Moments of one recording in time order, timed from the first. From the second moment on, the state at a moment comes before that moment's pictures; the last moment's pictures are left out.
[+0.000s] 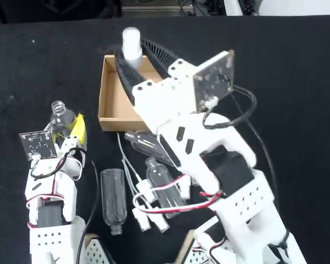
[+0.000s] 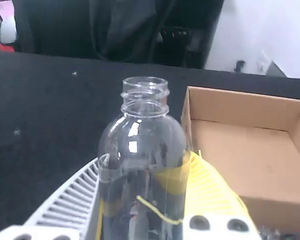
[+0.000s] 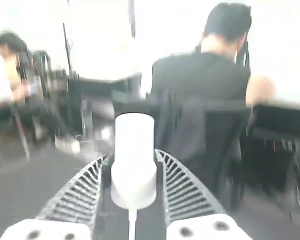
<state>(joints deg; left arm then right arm) -11.2 -100.4 96.5 24.7 2.2 -33.0 -46.4 25.3 23.7 -1.5</state>
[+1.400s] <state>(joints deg) 11.1 -100.4 96.5 8.4 2.2 -34.6 -53.5 29.6 15.8 -1.5</state>
